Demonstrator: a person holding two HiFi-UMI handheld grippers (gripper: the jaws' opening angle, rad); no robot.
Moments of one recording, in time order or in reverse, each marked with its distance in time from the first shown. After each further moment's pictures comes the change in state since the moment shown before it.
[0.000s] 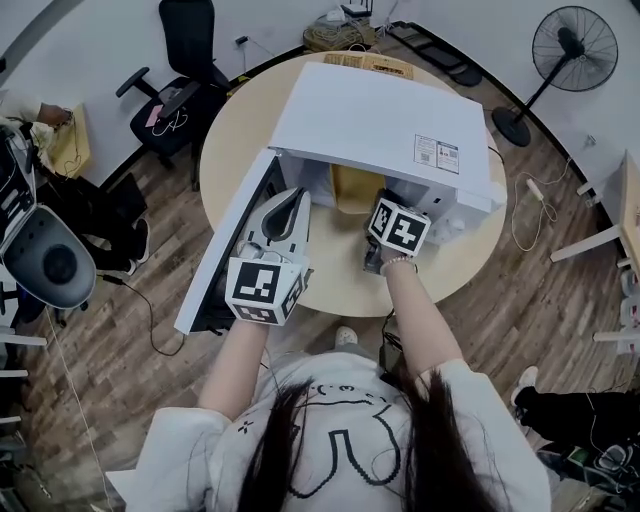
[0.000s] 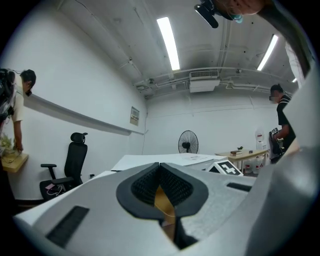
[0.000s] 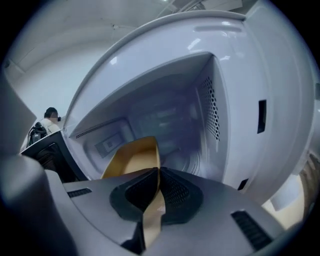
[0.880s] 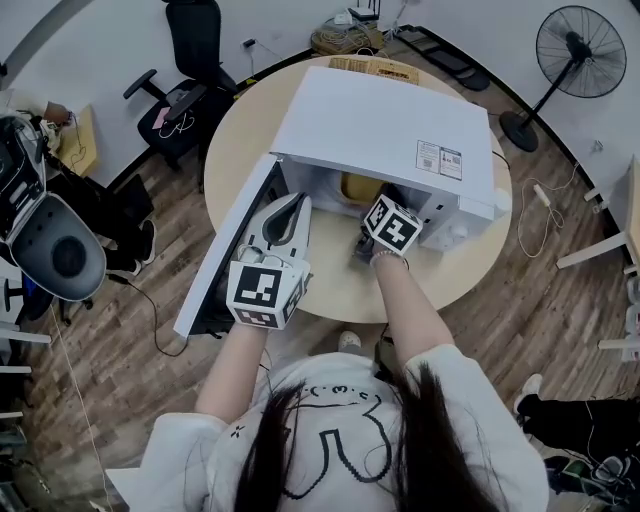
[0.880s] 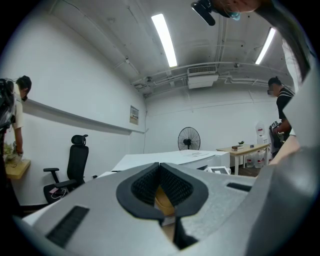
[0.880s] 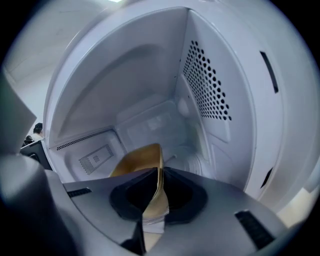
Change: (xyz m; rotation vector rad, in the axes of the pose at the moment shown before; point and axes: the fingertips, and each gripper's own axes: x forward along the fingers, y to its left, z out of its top) left arm 0.003 -0.001 -0.001 0.049 0.026 0.014; right arm 0.033 -0.015 0.010 0.135 -0.159 -0.069
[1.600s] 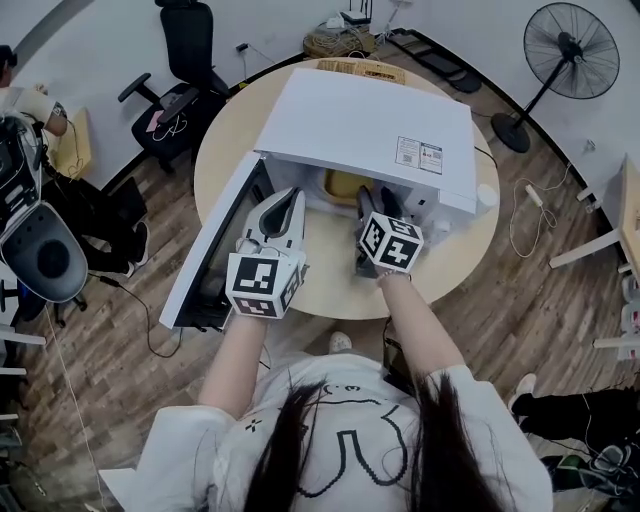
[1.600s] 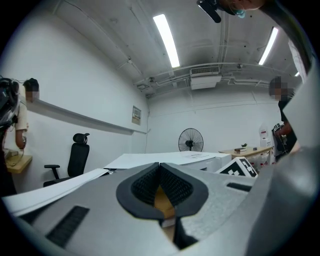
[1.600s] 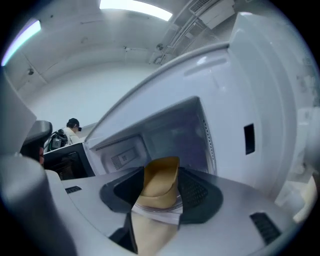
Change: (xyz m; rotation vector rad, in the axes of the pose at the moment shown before) left arm 0.011 -0.018 -0.004 -0.030 -0.011 0.027; right arm -0.057 0.022 0.019 -0.156 -0.022 0.247
